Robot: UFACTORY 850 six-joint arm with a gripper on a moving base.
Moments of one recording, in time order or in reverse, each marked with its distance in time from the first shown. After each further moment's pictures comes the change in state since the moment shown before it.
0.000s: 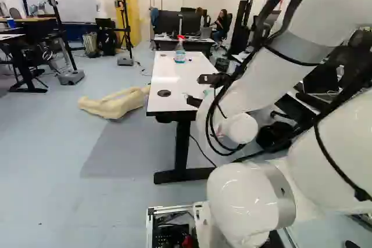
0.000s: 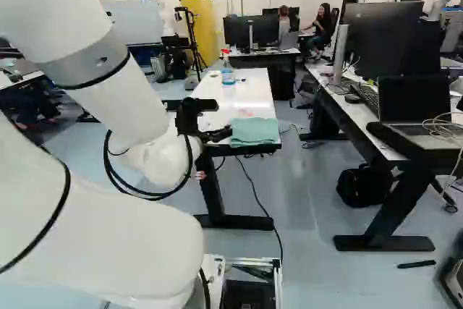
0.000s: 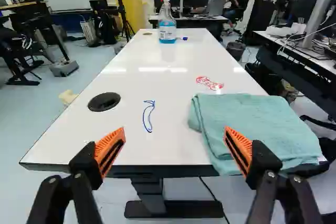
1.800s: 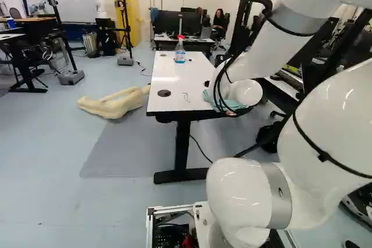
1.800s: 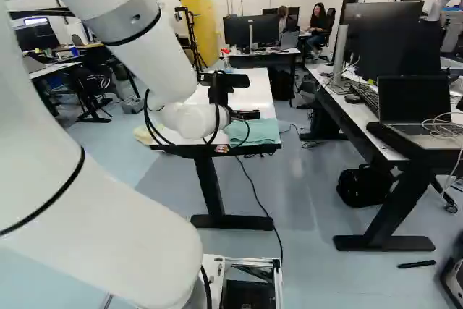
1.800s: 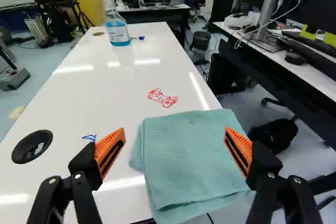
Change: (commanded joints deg) arm -12.6 -7.7 -16.7 0.0 -15.7 0.0
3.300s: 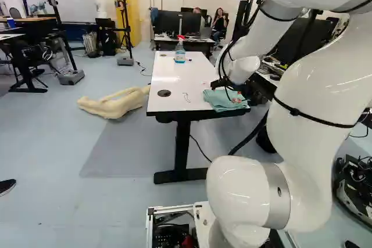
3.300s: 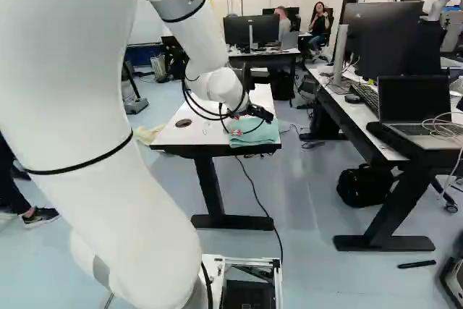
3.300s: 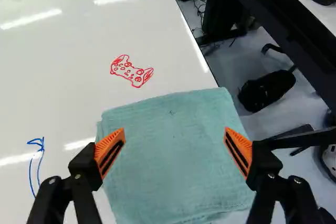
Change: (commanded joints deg) arm -4.2 -14.3 -19.0 0.0 -25.5 0.0
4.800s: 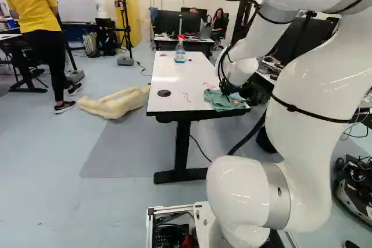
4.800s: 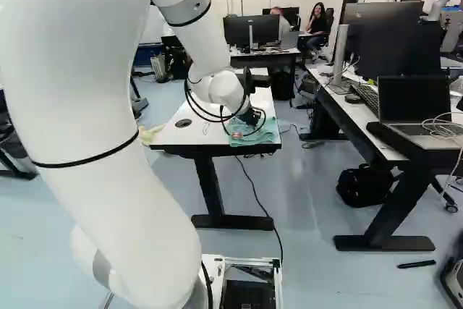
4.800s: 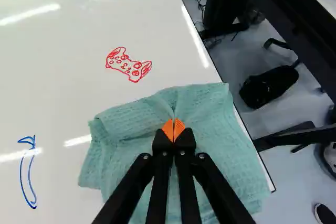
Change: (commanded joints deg) arm 0.0 -2.2 -0.5 0.0 0.0 0.0
